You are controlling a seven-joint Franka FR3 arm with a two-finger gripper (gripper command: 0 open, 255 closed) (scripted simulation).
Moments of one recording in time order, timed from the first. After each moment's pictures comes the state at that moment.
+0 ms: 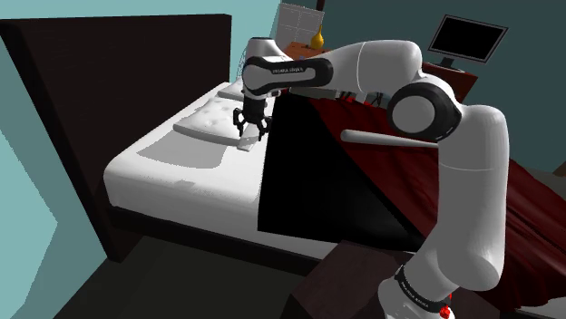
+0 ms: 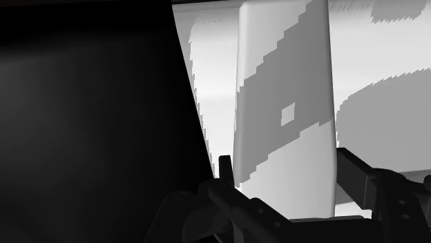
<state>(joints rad) 0.10 0.50 0.01 -1.40 -0.01 1.92 1.06</state>
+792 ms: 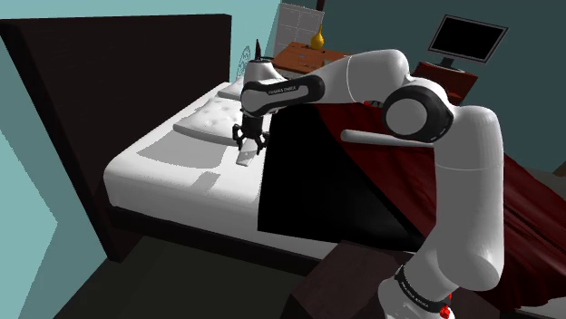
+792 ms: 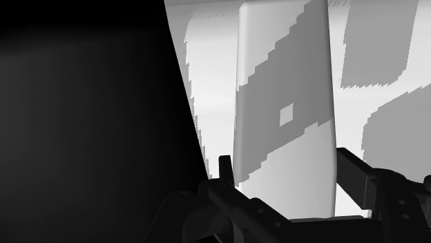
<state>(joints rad) 0.10 0.54 0.01 -1.51 -0.01 2.06 1.06</state>
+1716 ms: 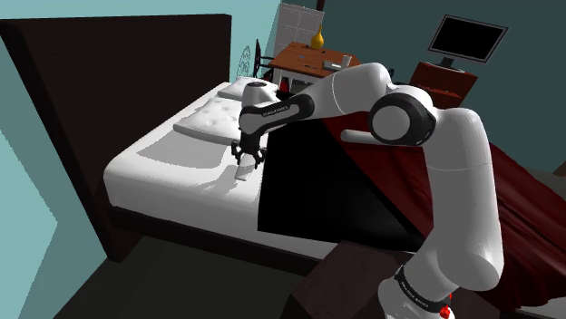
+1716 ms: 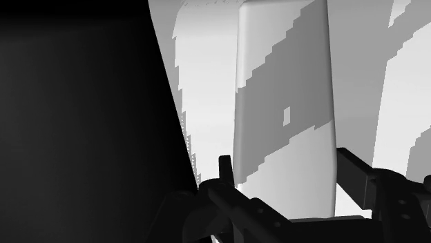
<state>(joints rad) 0.10 0.63 0.01 -1.56 -0.01 2.20 1.06</state>
